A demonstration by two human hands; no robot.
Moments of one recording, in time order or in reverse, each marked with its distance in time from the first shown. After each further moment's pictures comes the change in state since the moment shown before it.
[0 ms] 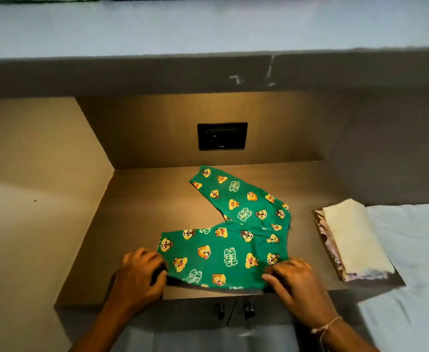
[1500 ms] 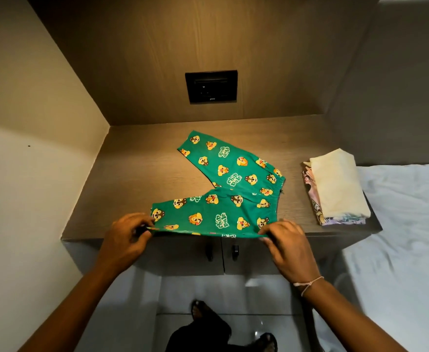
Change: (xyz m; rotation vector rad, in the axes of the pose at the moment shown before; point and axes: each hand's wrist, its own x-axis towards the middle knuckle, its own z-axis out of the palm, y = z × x) left_hand -0.051 0.031 -0.001 -0.329 0.070 -0.126; right_hand -0.056 0.022 0.005 0.243 0.079 0.004
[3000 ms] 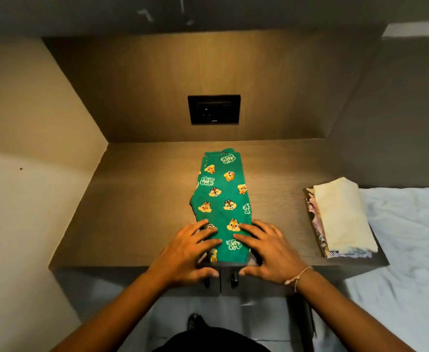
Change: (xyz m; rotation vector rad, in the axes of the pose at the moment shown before) left_hand 0.066 0.061 0.080 0.357 -0.307 0.478; right_hand 0.079 0.008 0.011 -0.234 -0.427 -0.205
